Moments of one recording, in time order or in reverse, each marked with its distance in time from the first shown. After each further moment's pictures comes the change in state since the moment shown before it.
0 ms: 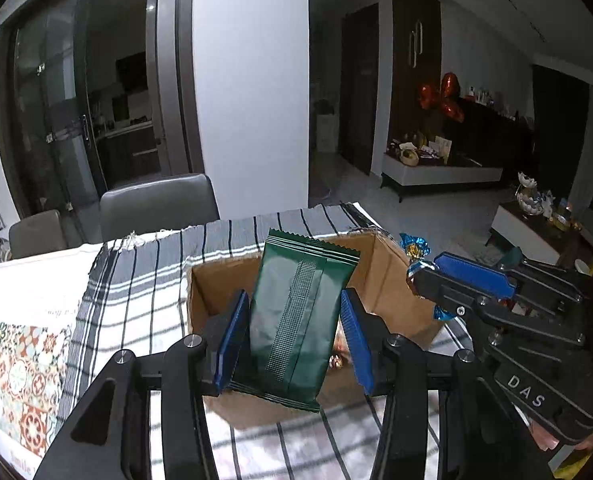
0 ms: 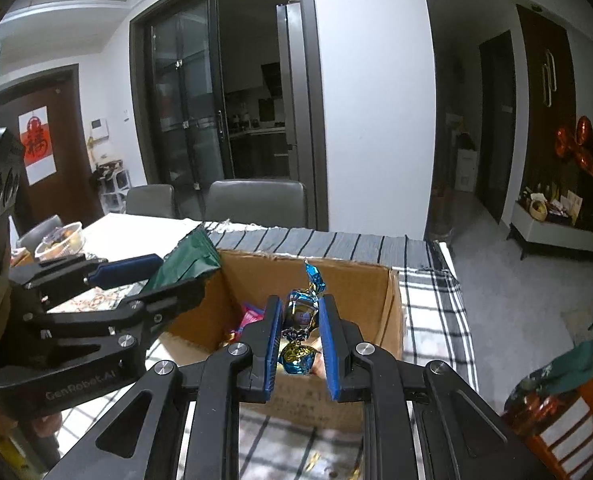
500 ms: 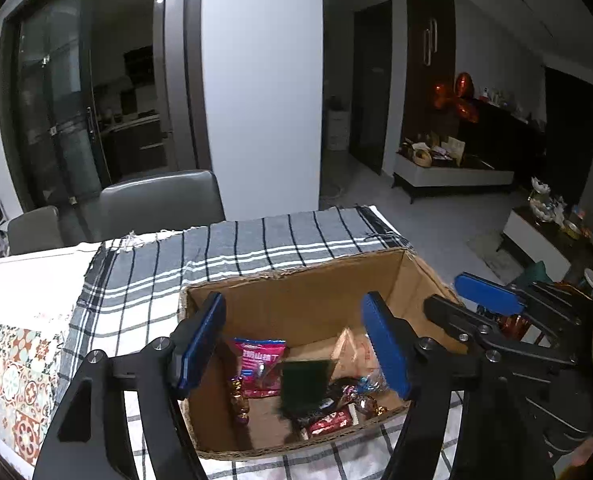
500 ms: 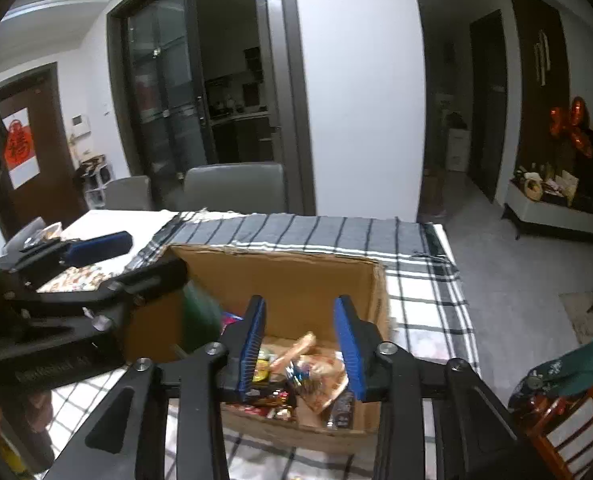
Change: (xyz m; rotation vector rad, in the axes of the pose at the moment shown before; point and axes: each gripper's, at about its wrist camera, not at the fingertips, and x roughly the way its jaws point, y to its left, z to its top) left arm 0.040 0.007 0.014 -0.030 0.013 0.043; right arm 0.044 -0.025 -0.005 0.047 0.054 -0.044
